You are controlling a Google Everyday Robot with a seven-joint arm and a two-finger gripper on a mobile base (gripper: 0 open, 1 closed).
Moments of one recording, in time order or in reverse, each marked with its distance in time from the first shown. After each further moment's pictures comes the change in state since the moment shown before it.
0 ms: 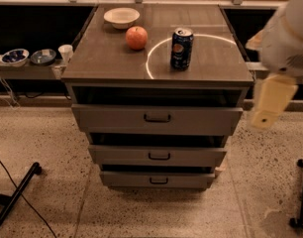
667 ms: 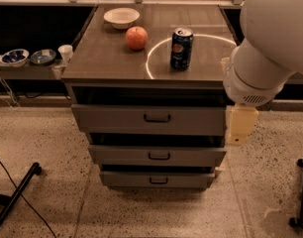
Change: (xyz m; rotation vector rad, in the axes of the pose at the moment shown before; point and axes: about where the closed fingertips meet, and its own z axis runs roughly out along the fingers) arm -0.016 0.006 0.063 0.122 0.099 -0.136
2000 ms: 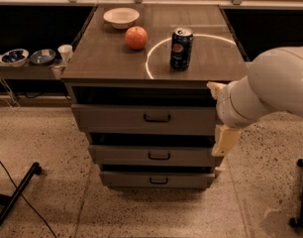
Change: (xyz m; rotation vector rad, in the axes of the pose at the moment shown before) arm -0.006 0.007 0.105 0.025 -0.231 -0.042
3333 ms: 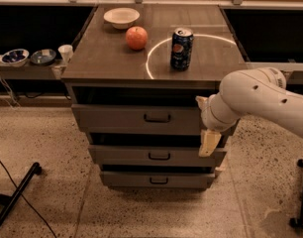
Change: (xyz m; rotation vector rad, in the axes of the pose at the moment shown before) arm 0.014 -0.008 0.117 -0.085 -0.011 0.028
